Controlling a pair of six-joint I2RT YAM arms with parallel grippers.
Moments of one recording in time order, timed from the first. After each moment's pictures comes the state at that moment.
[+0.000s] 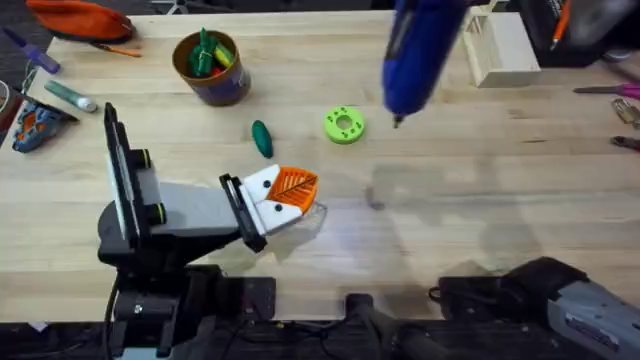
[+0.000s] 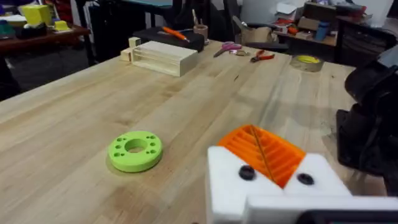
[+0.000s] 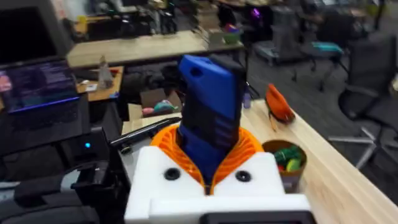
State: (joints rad) left arm 0.01 0.01 0.01 -0.12 1.10 0.04; right arm 0.35 0.95 1.13 -0.08 -0.97 0.10
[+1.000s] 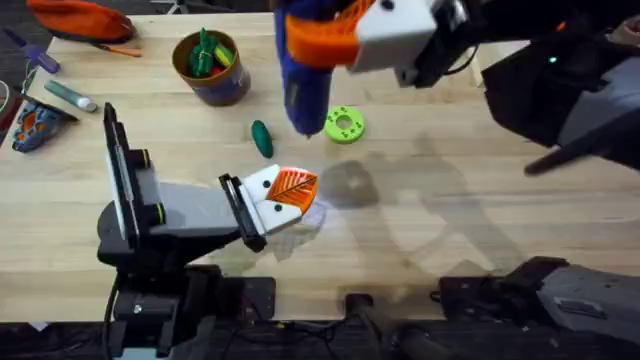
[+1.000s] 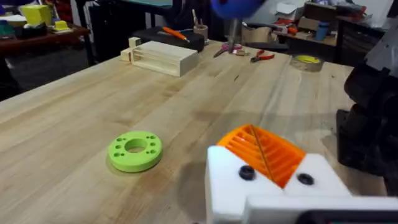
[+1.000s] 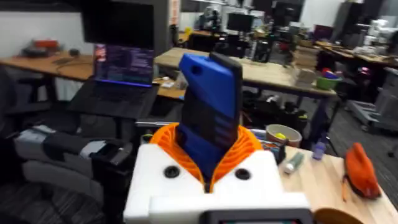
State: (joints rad) left arm 0.01 0.01 0.01 -0.12 1.10 0.04; right arm 0.51 1.36 0.93 0.96 -1.22 0.35
